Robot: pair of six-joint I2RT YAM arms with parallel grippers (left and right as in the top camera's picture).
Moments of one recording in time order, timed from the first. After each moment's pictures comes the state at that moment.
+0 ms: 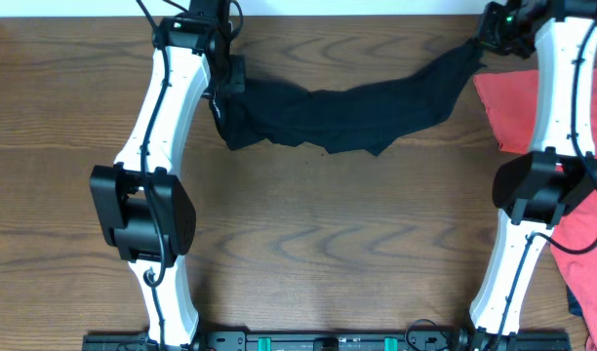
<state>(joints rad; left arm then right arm) -0.16 2.11 1.99 -1.13 -0.05 -0.17 -0.13 2.42 2.62 -1.31 -0.20 0.24</state>
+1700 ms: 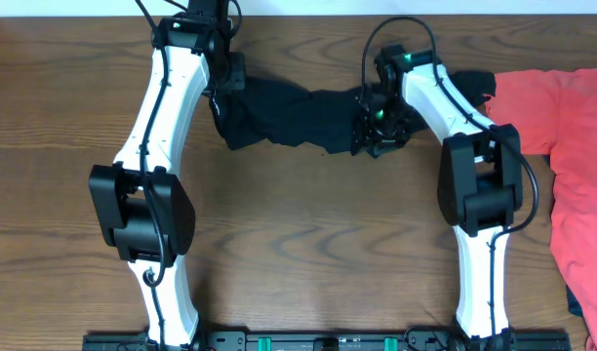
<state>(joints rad) -0.15 2.10 1.99 -1.10 -0.04 -0.17 0.25 2.36 1.89 -1.20 -0.36 0.07</state>
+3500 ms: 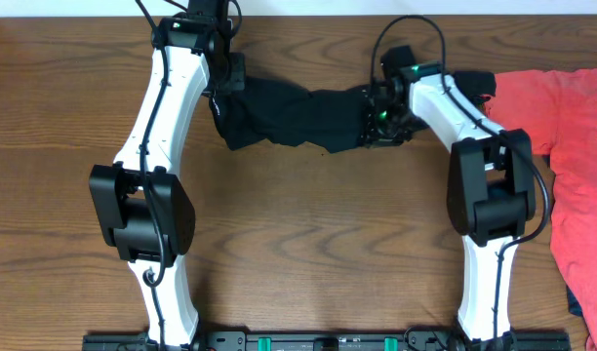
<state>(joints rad) -0.15 2.10 1.99 -1.10 -0.04 -0.16 0.25 2.28 1.72 -0.95 -0.32 0.18</state>
